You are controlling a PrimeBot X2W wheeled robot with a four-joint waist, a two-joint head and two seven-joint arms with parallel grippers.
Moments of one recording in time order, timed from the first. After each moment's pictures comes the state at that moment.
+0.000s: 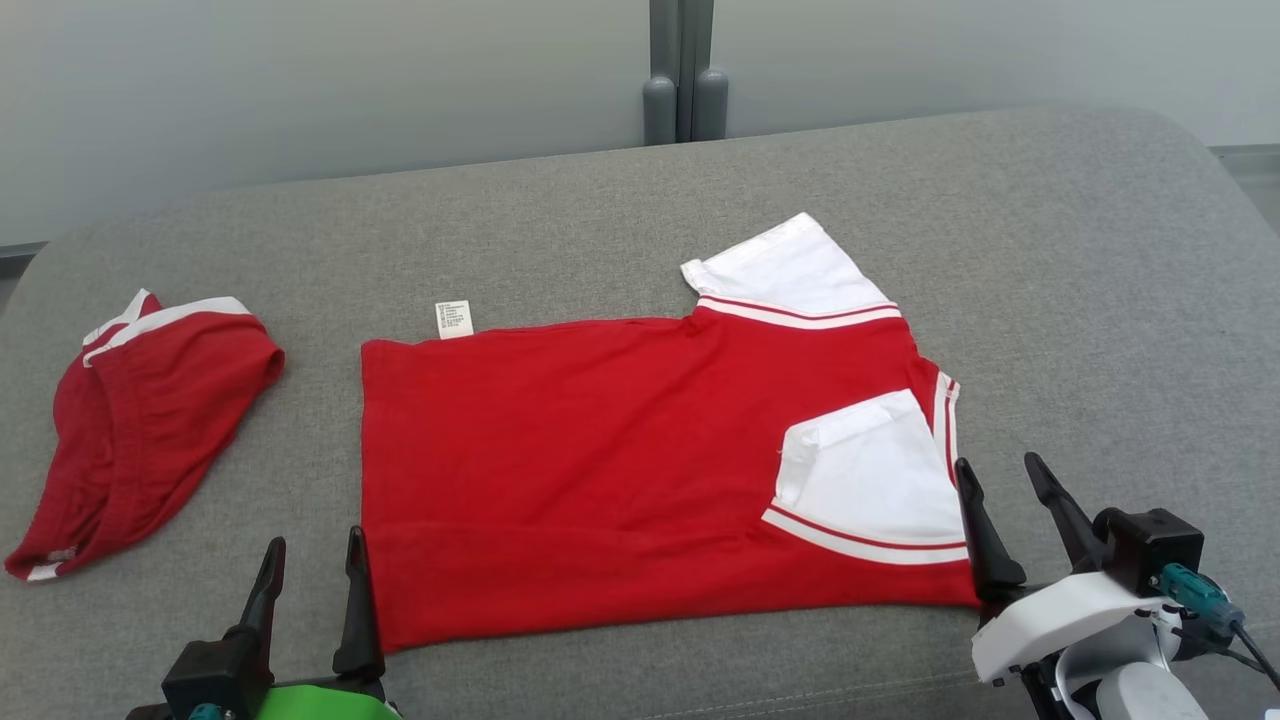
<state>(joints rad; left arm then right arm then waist) 0.07 0.05 -0.01 0.18 -0.22 -0.06 -0.26 -0.05 -0.11 0.04 0.23 0.26 0.13 -0.19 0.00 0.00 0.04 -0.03</state>
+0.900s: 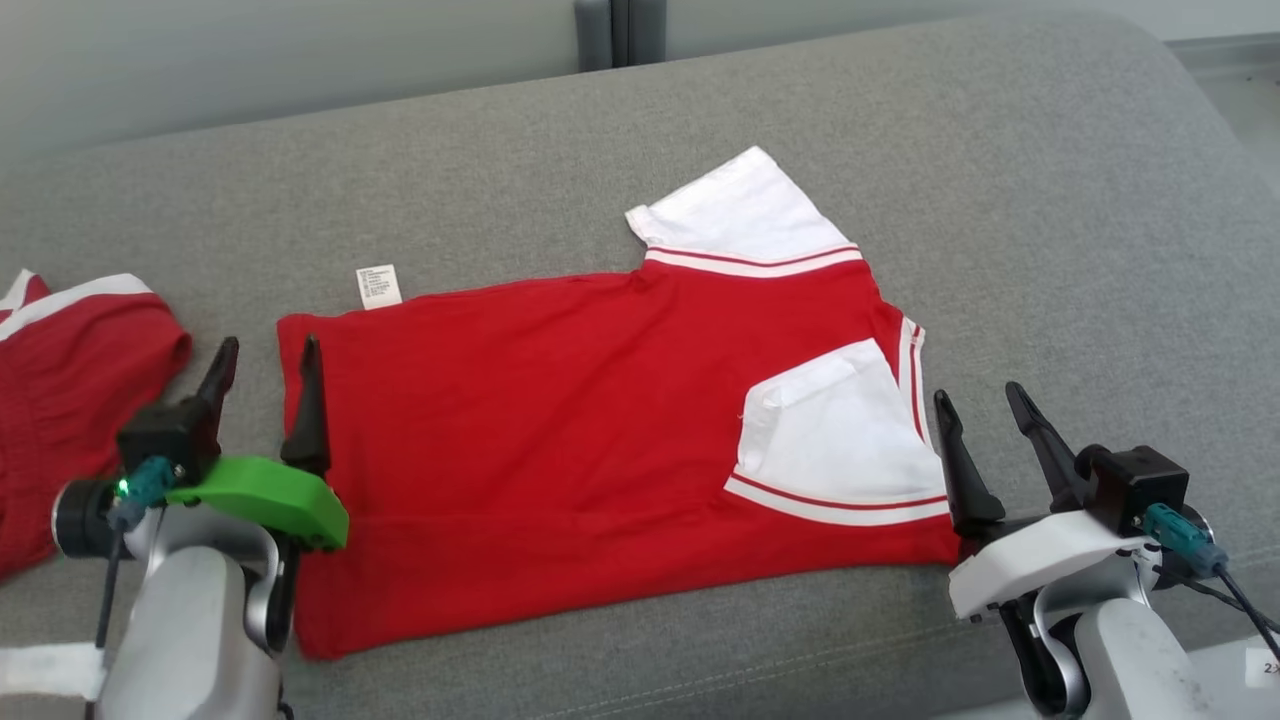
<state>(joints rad) -0.39 0.16 -0.04 0.54 -0.22 -0.12 -0.25 -0.14 -0.08 0.05 0.23 0.22 0.13 -0.19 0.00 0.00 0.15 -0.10</state>
